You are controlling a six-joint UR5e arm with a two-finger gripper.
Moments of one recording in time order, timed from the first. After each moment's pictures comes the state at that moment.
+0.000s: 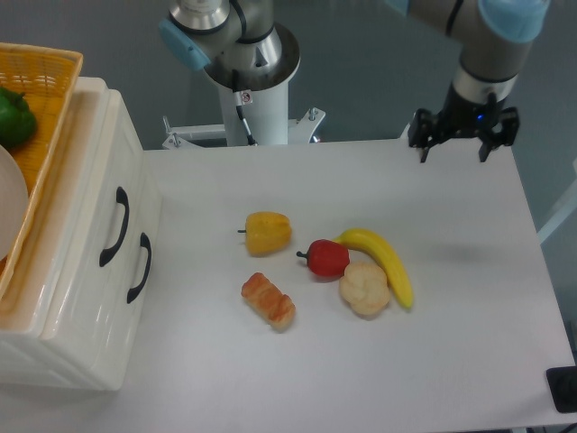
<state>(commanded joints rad) 2.82 -1.76 -1.56 -1.35 1.58 0.78</state>
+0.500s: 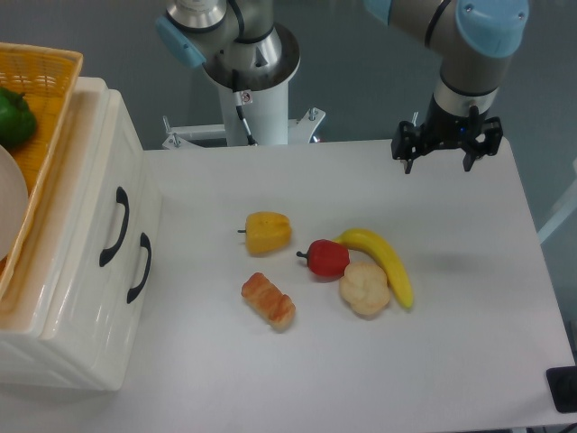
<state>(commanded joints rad) 2.80 -1.76 -1.58 -1.35 1.58 0.78</state>
